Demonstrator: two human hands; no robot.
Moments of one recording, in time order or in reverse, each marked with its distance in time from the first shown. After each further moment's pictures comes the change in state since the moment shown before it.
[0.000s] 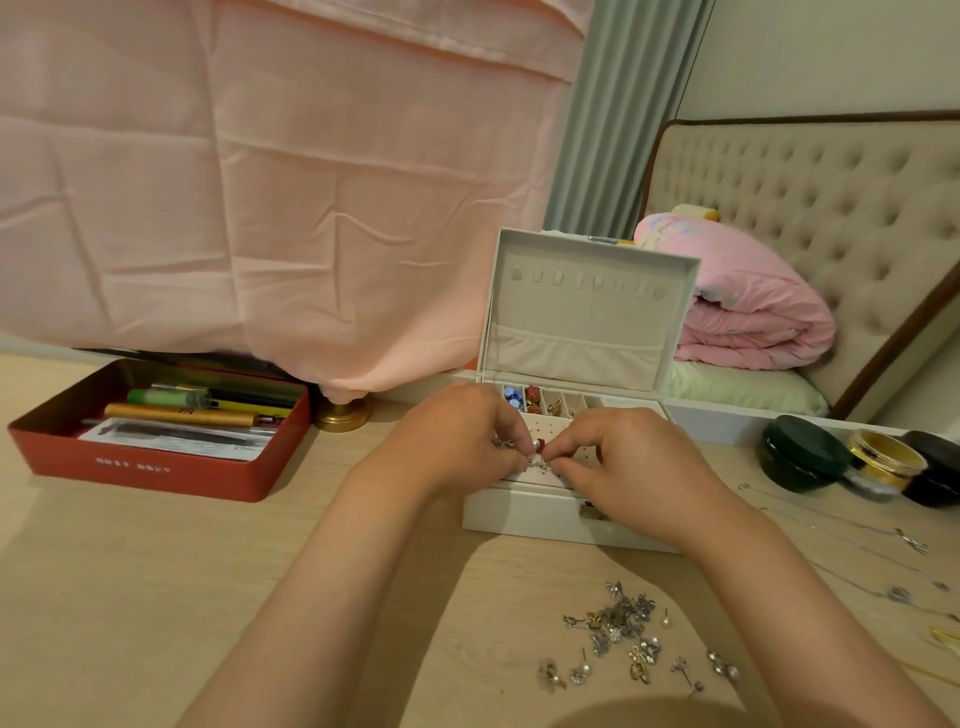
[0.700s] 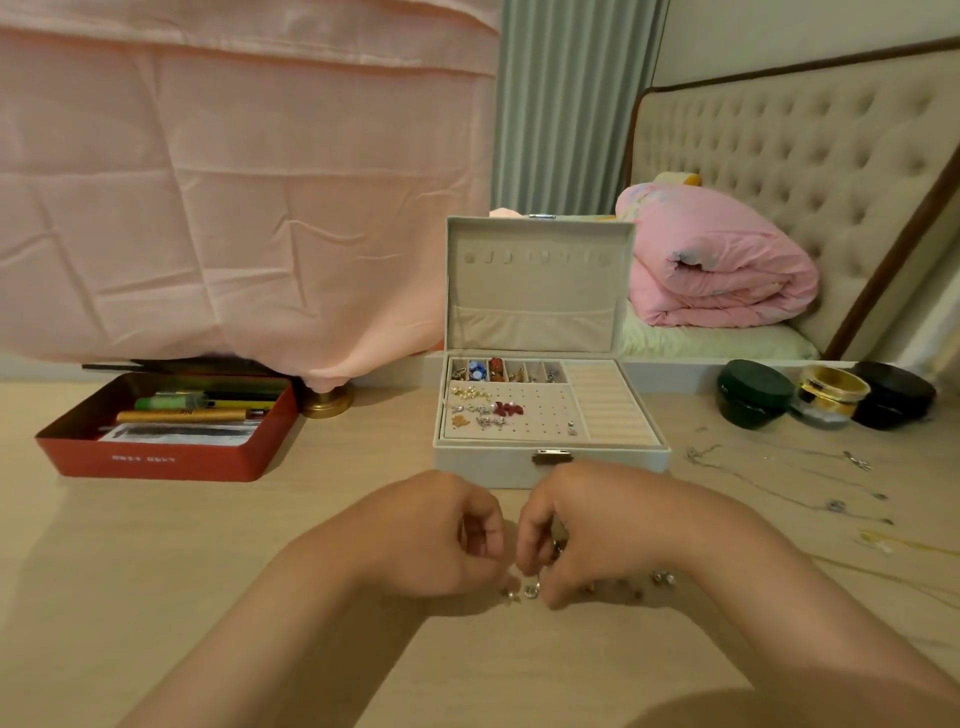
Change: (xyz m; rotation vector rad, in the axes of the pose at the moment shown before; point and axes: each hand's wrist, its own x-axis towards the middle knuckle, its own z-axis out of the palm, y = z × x) left_hand -0.086 0.039 0.022 -0.047 -0.377 -0.016; right_hand -0.074 -0.009 -0.013 0.071 -0.587 -0.101
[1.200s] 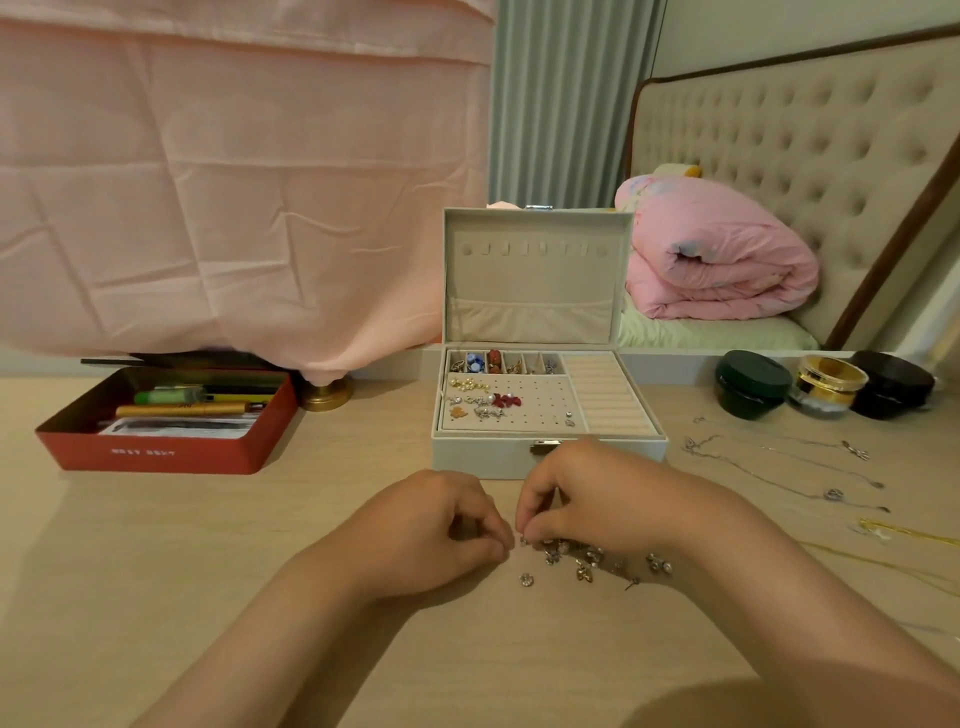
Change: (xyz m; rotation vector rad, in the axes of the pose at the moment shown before) left_hand 0.004 -0.019 0.019 -0.034 0.103 0.095; right_hand 0.011 0.015 0.004 0.145 0.116 -0.019
